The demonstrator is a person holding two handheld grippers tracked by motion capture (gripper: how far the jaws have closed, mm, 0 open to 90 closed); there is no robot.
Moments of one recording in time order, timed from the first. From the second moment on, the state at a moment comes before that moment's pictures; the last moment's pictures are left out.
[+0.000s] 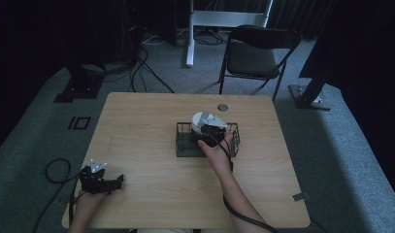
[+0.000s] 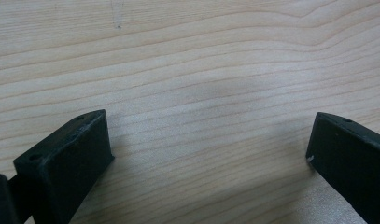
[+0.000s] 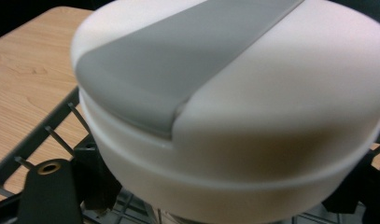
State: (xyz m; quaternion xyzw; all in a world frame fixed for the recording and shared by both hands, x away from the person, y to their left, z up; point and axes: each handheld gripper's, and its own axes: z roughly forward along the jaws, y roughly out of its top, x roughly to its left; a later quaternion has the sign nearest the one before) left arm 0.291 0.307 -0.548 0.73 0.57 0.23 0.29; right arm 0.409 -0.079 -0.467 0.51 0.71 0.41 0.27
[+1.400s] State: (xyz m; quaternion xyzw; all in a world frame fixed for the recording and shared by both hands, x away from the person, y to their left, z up) left arm 0.291 0.307 -0.548 0.73 0.57 0.23 0.29; right arm 0.392 -0.090 -0.469 0.47 0.72 0.44 0.25
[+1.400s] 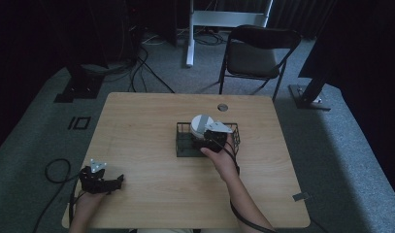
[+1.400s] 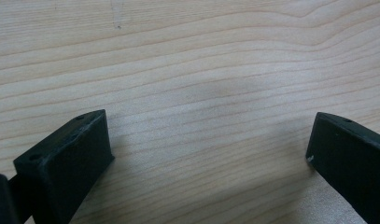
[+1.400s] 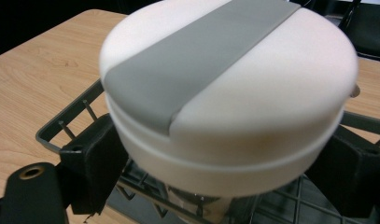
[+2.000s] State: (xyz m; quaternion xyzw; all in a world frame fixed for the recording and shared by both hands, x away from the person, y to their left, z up) left arm 0.291 0.307 -0.548 0.73 0.57 0.23 0.29; right arm 0.373 -0.102 -0.463 0.45 0.73 0.45 0.26
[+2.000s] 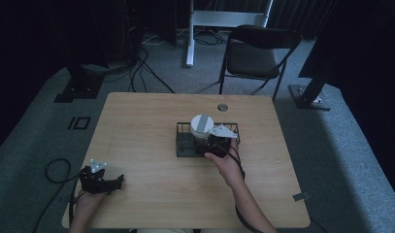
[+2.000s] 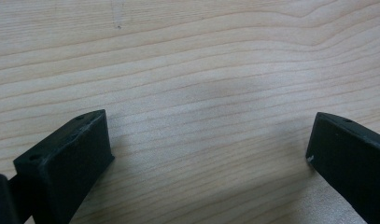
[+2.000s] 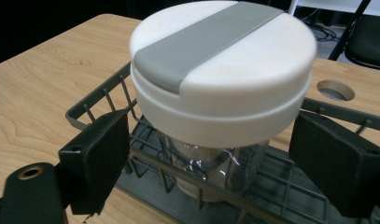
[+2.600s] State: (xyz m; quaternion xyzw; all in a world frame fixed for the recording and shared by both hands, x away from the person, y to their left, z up) left arm 0.291 0.307 -0.548 0.73 0.57 0.23 0.29; right arm 0.352 -0.132 -0.461 0.45 0.72 0.46 0.27
